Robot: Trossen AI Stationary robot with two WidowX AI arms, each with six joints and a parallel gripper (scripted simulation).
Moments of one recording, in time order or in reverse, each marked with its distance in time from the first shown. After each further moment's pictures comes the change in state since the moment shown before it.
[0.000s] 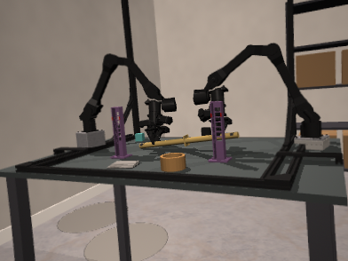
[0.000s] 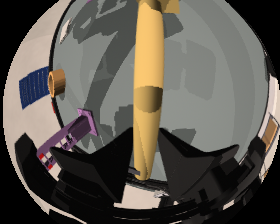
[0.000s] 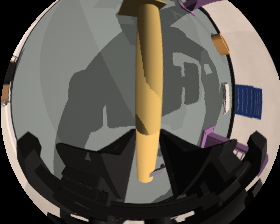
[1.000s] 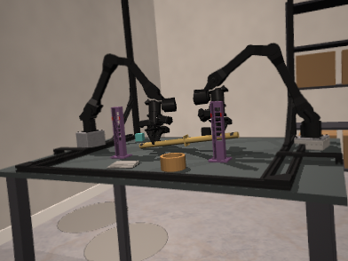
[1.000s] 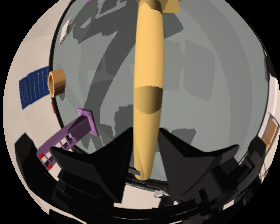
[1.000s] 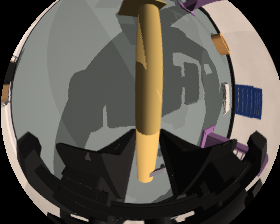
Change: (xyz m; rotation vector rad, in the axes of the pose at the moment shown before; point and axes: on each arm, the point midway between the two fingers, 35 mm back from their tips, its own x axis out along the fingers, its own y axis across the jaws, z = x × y) left arm 0.000 0.000 0.000 0.000 0.000 0.000; right arm 0.000 0.000 0.000 0.000 0.000 0.000
